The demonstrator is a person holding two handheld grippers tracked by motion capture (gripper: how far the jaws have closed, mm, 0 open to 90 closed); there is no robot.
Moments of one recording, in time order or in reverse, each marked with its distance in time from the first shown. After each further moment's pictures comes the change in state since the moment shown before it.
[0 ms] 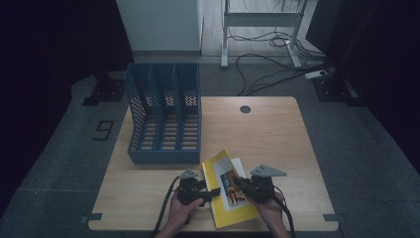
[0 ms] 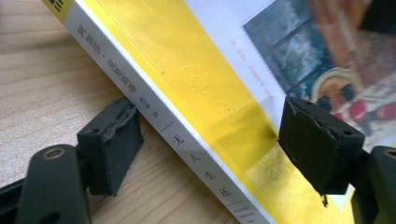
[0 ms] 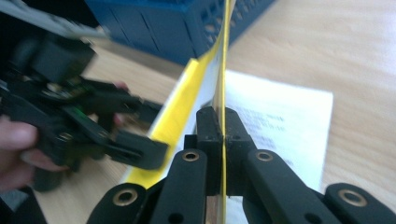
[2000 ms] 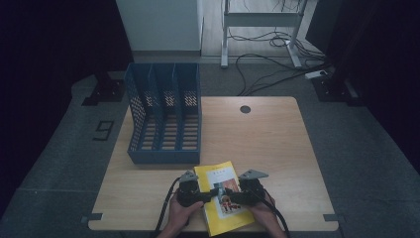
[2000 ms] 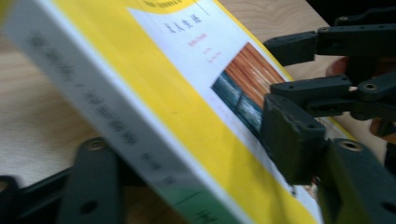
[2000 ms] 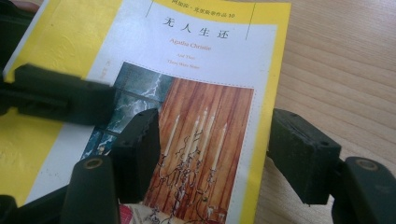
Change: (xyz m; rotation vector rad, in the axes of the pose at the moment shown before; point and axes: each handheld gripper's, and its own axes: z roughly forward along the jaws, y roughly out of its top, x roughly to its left) left arm -0.003 -0.003 -0.004 -0.021 0.034 0.037; right arm -0.001 -0.027 0.041 0.196 -0.130 -0.021
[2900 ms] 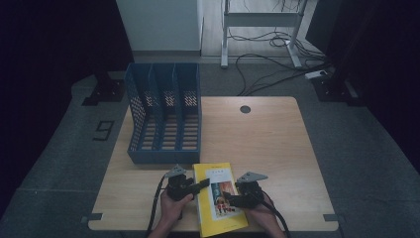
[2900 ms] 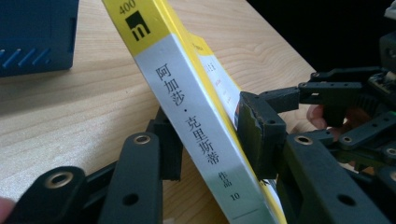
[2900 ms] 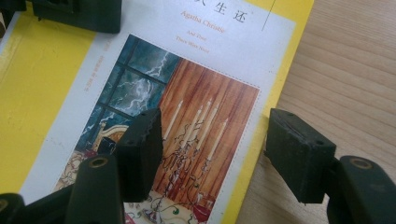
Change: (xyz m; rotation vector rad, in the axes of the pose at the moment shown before) left arm 0.019 0.011 -0.026 -0.106 -0.059 -0.019; right arm 0.007 -0.004 -0.002 -0.002 0.075 -0.026
